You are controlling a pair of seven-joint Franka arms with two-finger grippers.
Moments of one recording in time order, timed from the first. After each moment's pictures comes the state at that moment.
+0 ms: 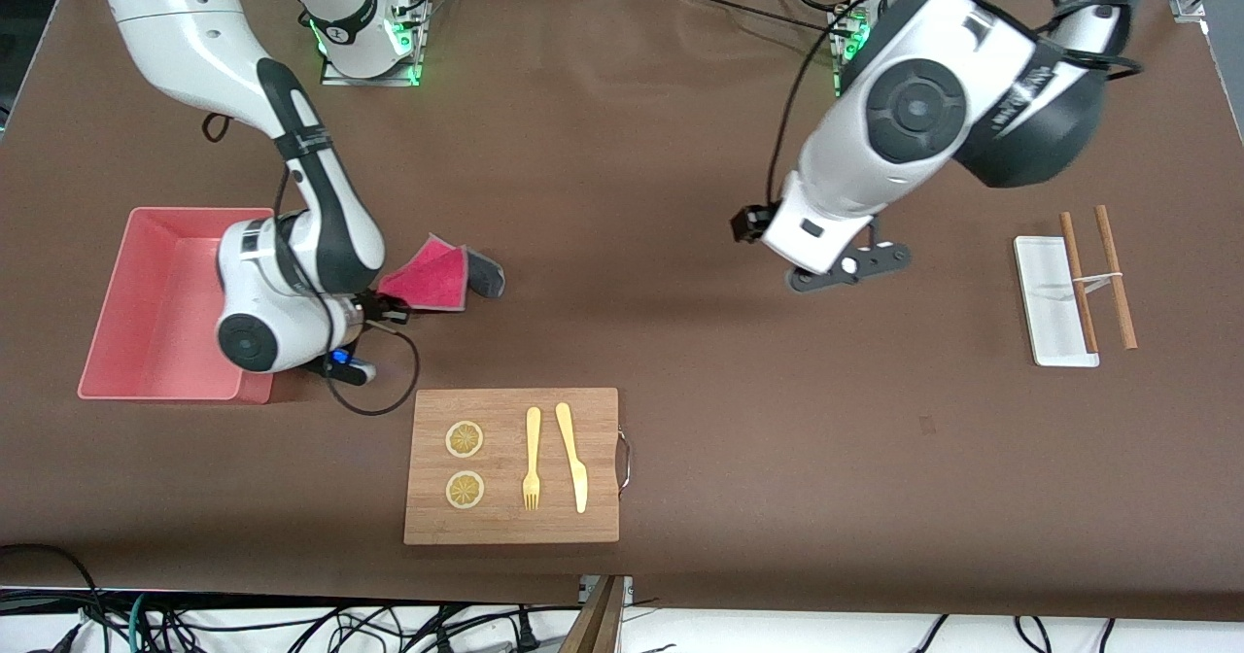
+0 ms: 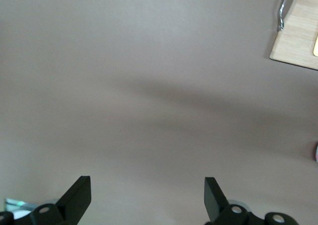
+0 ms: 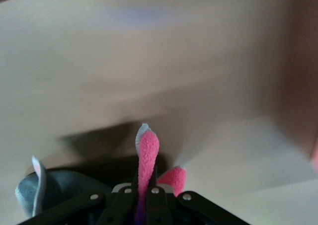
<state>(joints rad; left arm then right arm) 0.04 0.44 -0.61 -1.33 0.11 1.52 -0.78 0.21 0.65 -0.06 -1.61 0.14 1.81 0.33</state>
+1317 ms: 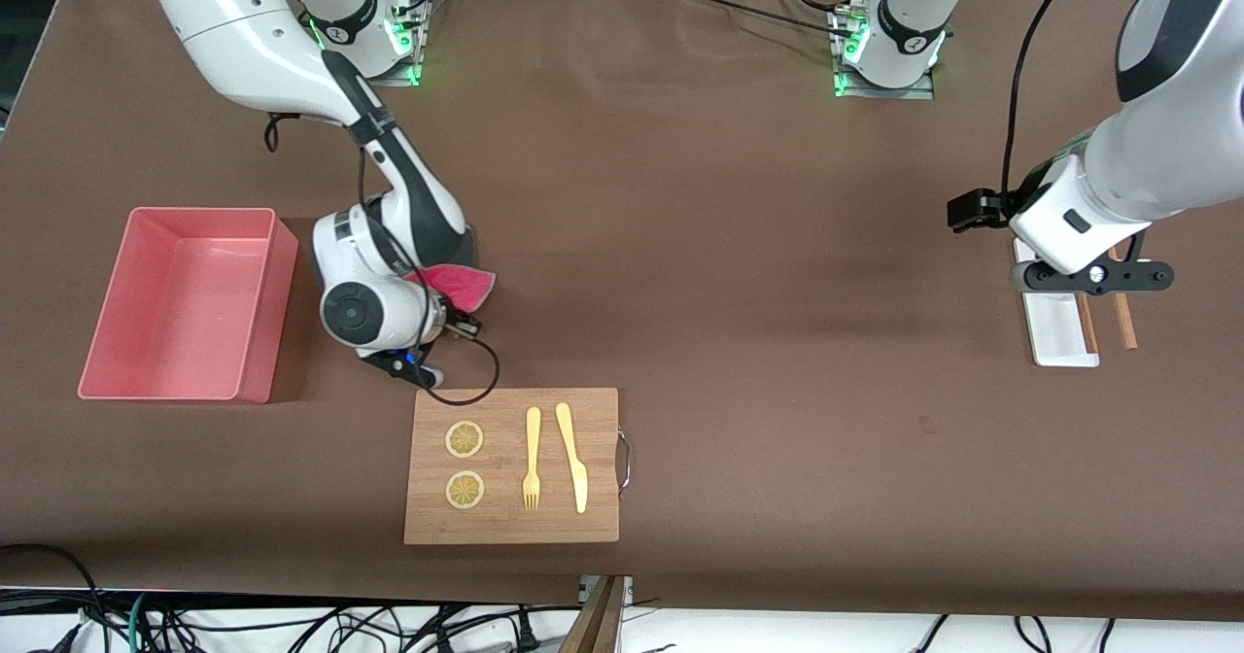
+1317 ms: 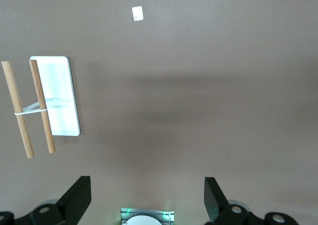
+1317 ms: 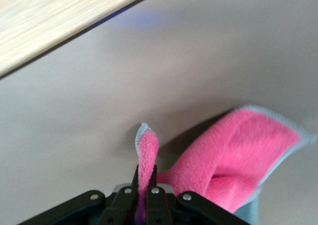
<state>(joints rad) 0.34 0.31 -0.62 -1.32 0.17 1.33 -0.26 0.24 0.70 0.19 -1.61 0.04 2.10 0.85</state>
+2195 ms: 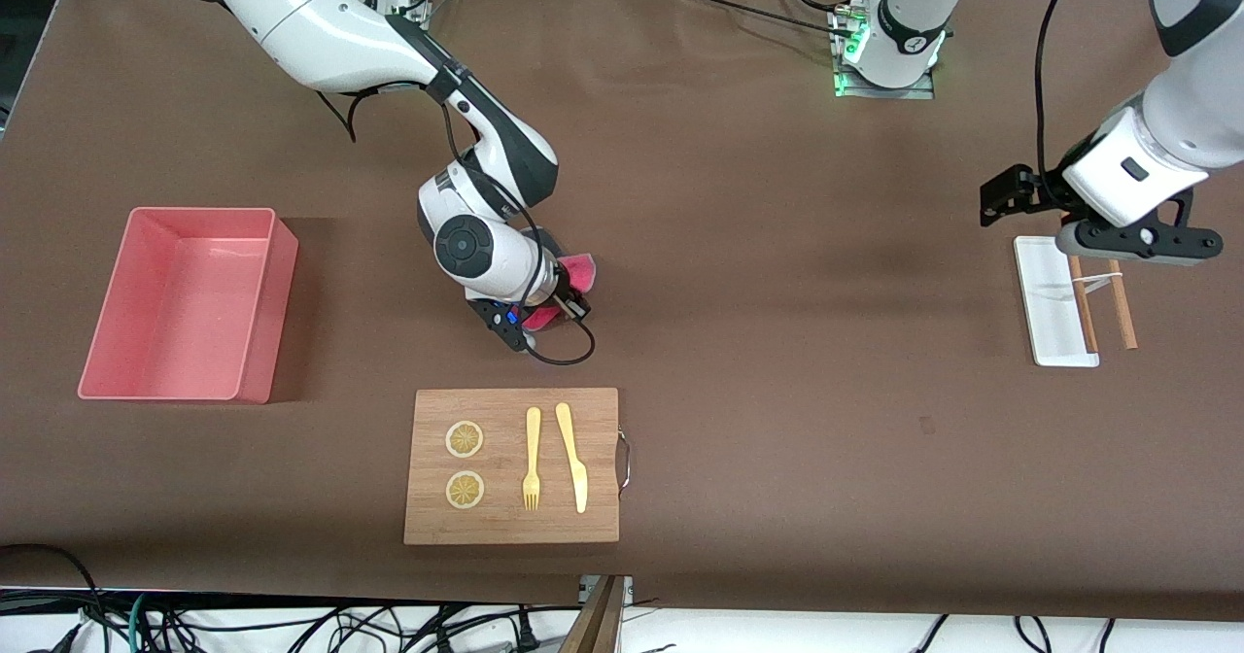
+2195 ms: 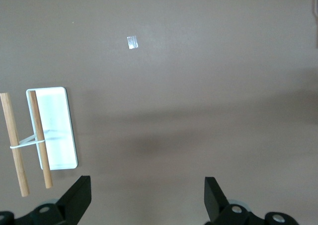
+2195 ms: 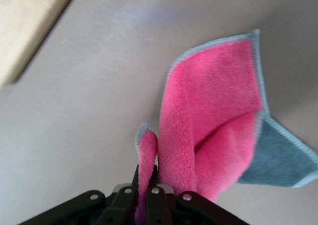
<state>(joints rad) -0.03 0.05 -0.08 -1.65 -0.01 1.61 -0.03 0.27 0.74 0.39 -1.60 0.04 2.27 1.28</state>
